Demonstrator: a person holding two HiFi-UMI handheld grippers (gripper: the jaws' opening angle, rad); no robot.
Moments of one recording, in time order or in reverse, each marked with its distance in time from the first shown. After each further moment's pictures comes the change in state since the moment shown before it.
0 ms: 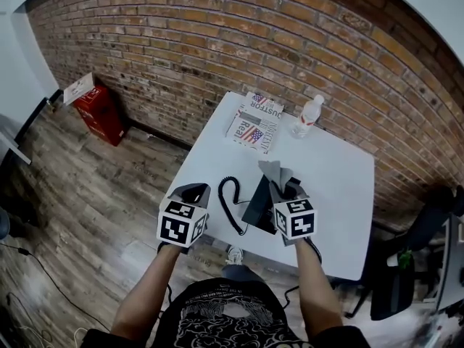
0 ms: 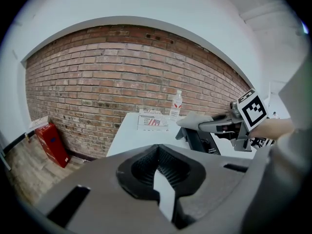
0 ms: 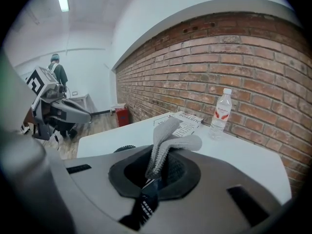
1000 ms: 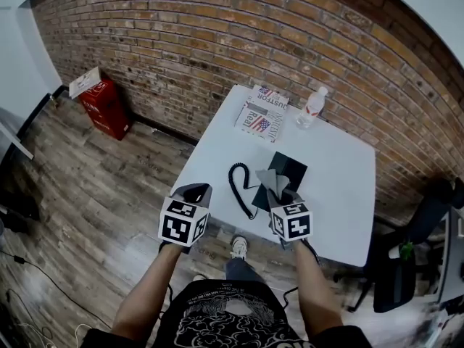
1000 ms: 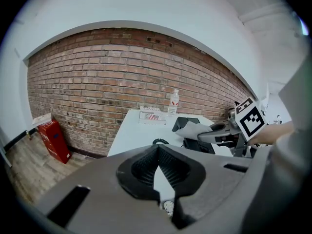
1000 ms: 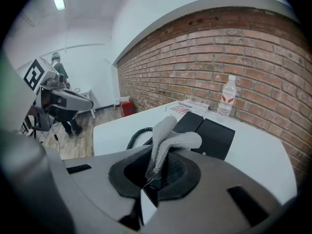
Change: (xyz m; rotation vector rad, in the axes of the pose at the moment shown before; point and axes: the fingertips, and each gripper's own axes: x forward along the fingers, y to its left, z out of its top) left arm -0.050 -0.002 -0.035 -0.009 0.005 -0.010; right arm -0.019 0.060 -0.052 0.025 0.085 0.029
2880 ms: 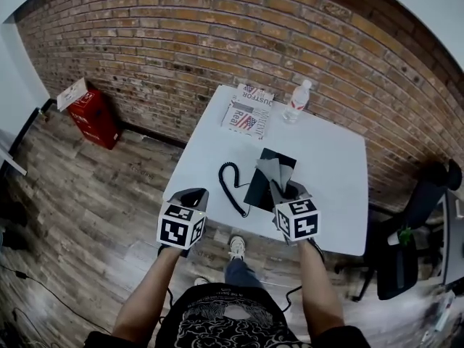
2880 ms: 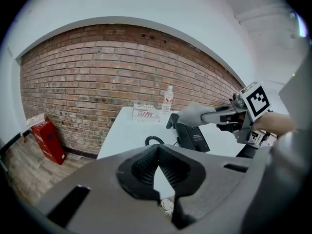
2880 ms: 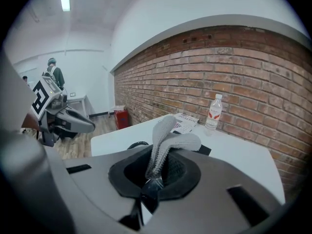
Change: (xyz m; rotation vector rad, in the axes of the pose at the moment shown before) left arm 0.008 -0.016 -0.009 0.027 0.025 -0.057; right arm -0.046 -0.017 0.035 -0.008 -0.117 -0.079
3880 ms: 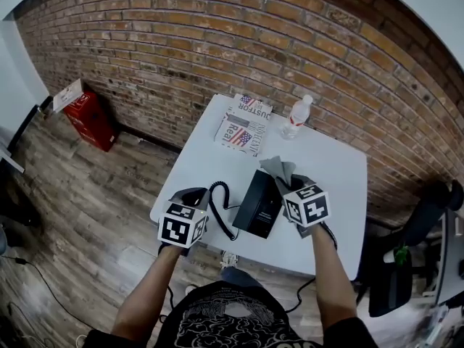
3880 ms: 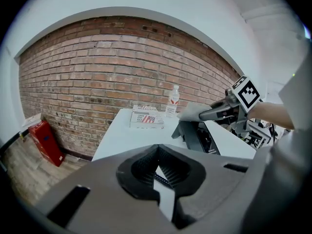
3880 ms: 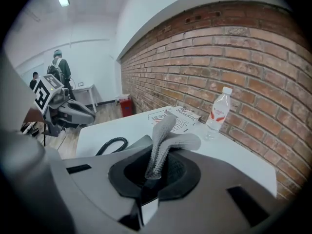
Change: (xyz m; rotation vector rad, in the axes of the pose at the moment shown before) left arm 0.075 0.009 0.045 -0.018 0.013 0.017; right arm 0.063 -0.089 0.020 -0.089 0.151 0.114
